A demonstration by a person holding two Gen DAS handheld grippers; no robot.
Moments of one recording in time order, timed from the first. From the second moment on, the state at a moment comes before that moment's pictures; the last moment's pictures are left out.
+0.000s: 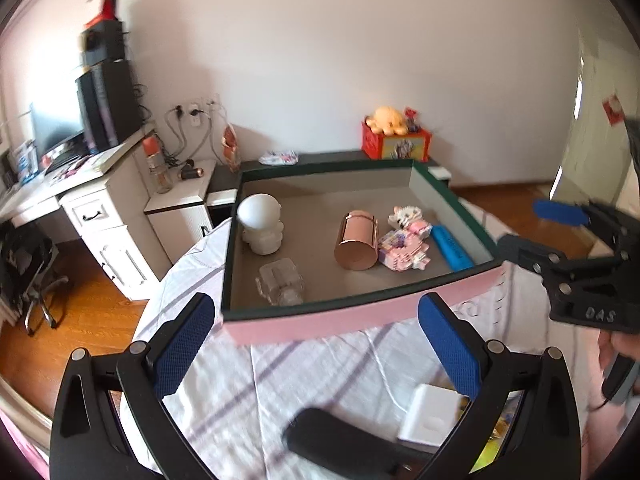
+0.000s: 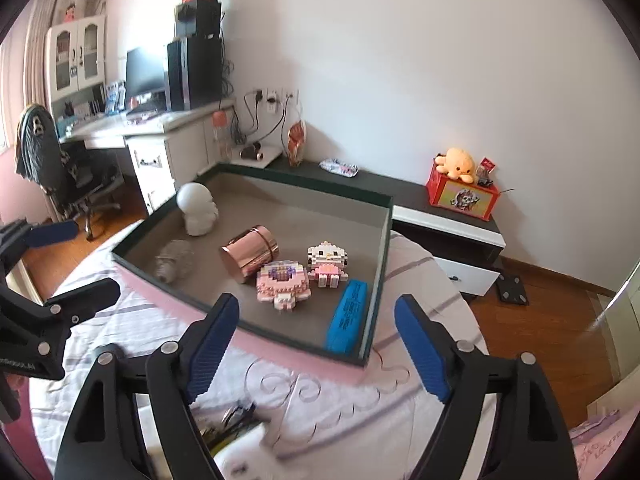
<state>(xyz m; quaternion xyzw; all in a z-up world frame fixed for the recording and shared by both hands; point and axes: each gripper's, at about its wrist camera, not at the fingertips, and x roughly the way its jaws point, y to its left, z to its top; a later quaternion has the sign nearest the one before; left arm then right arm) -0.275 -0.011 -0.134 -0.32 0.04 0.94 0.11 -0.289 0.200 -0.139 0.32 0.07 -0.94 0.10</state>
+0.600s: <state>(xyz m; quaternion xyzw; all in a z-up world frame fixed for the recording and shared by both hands) -0.137 -0.026 -0.150 -0.31 0.03 0.95 0.06 -0.137 0.245 -0.157 0.29 0.00 -0.96 0.05</state>
